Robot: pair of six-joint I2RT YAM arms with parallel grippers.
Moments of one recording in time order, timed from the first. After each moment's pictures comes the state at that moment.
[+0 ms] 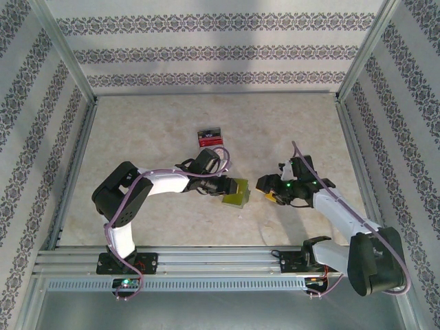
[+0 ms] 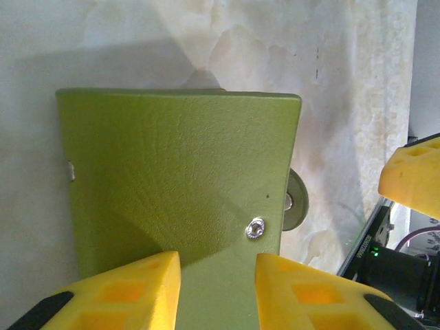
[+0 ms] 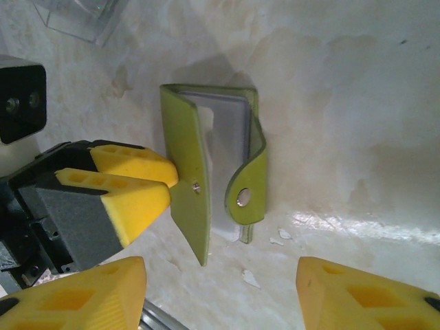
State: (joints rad) left arm -0.69 1.84 0.98 -0.02 0.57 -0.71; right arm 0.22 1.14 0.56 -0.44 -0.64 0.73
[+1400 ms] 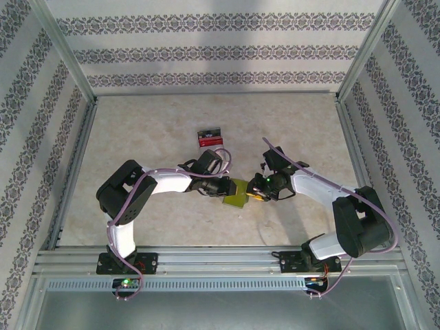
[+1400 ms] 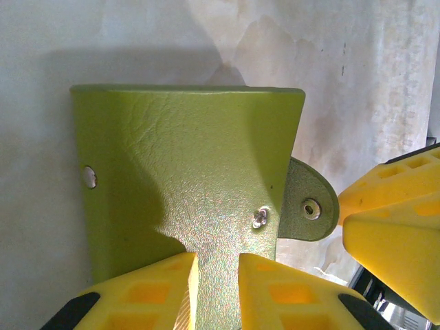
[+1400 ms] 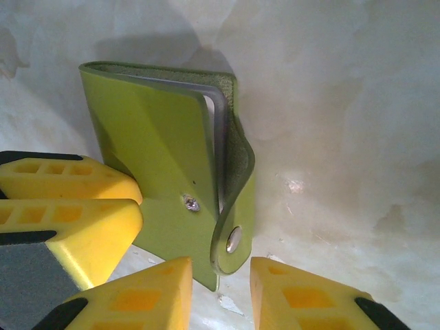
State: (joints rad) left arm -0.70 1.88 0.99 -0.04 0.55 -0.71; right arm 0.41 1.44 0.75 -0.55 -0.45 0.77
